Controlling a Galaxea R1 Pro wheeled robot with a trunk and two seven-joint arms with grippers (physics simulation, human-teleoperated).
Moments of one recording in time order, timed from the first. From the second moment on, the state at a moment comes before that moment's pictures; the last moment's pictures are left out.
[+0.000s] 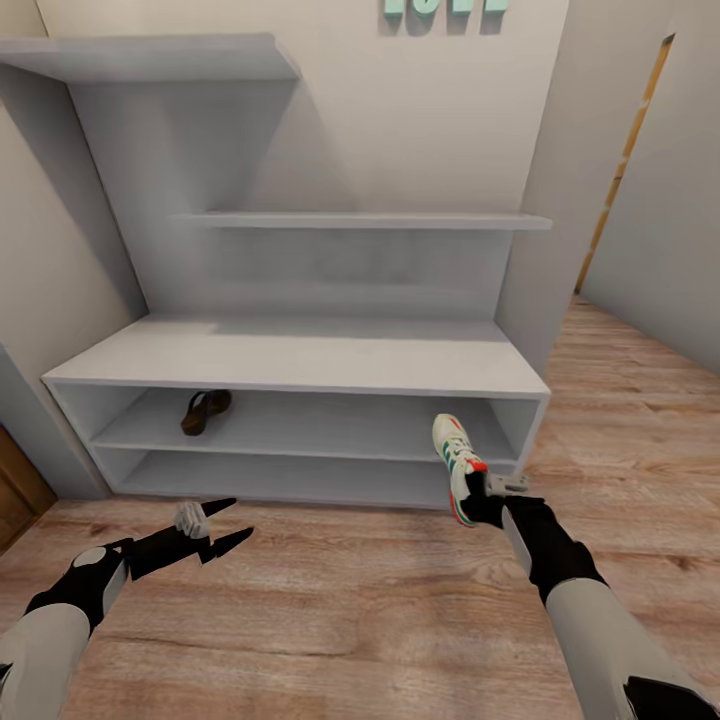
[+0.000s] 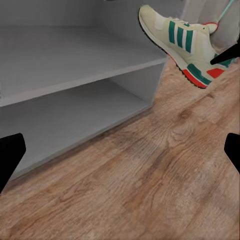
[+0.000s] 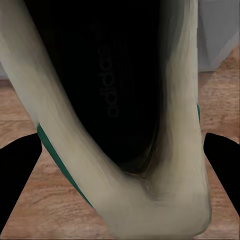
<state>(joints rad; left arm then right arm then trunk) -0.76 0.24 0.54 -0.36 -0.32 -0.35 -1.31 -0.76 -0.02 -0.17 -0.67 0.09 0.54 0.08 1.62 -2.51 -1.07</state>
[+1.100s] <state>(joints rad) -0.76 0.23 0.54 -0.36 -0.32 -0.35 -1.31 -0.76 -0.02 -0.17 -0.62 0.09 0.54 0.08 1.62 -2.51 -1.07</state>
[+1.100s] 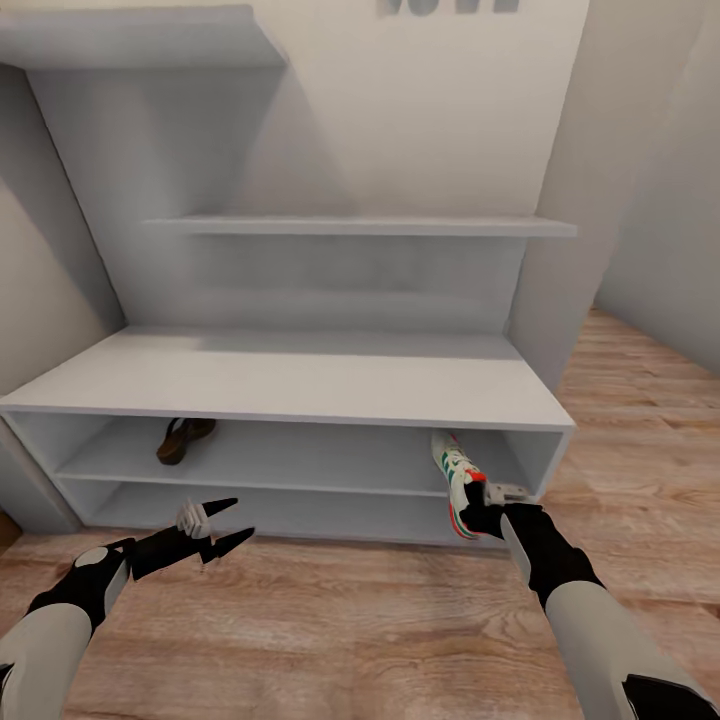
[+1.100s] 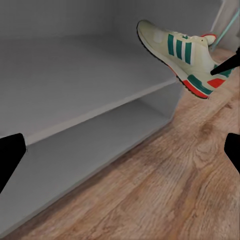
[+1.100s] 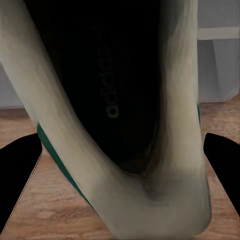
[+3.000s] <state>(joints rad) -0.76 0.17 0.17 -0.31 -0.32 -0.40 -1.31 -0.76 -0.02 -0.17 -0.62 0.09 0.54 0.08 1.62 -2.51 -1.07</state>
